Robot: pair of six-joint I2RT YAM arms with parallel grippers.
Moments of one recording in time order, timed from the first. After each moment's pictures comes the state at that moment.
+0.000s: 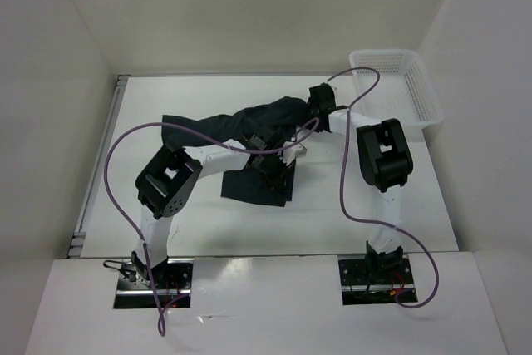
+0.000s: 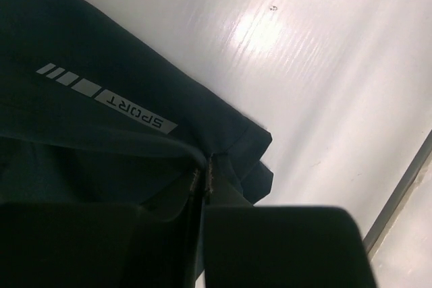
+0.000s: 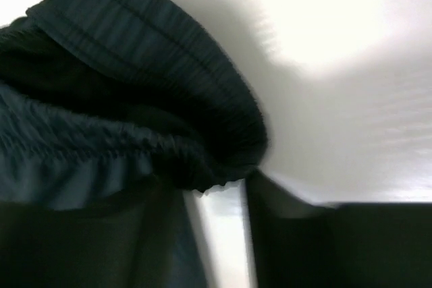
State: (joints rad) left arm -0.73 2.02 1.35 -0.39 0.48 0.07; right arm 0.28 2.10 1.42 -0.13 0.08 0.63
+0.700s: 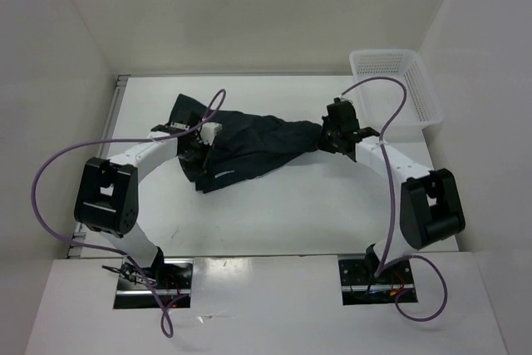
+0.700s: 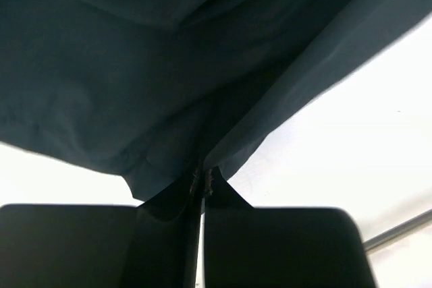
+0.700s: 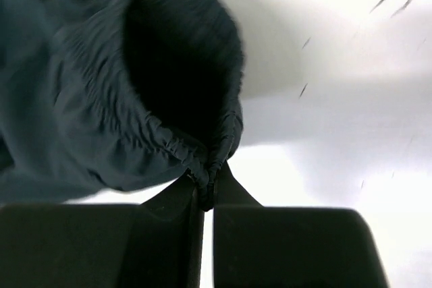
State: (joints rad) left arm -0.22 1.66 1.07 -0.62 0.28 0.07; right arm 0.31 1.55 1.02 -0.27 0.06 0.55
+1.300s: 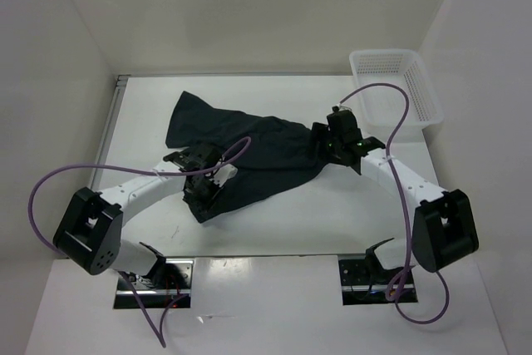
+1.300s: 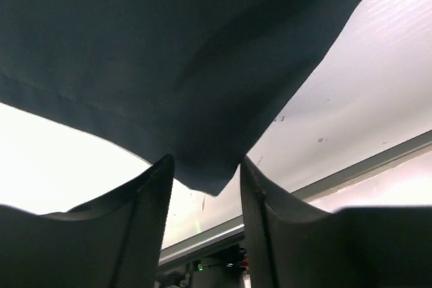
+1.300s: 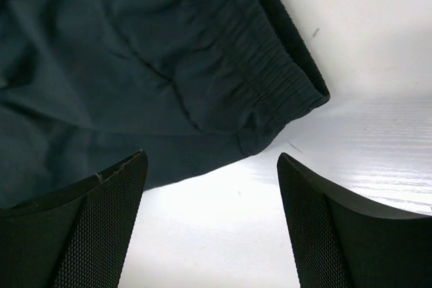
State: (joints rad) left arm -0.52 1.40 0.84 -0.84 0.08 0.07; right arm 0.38 1.35 0.92 -0.38 0.05 0.53
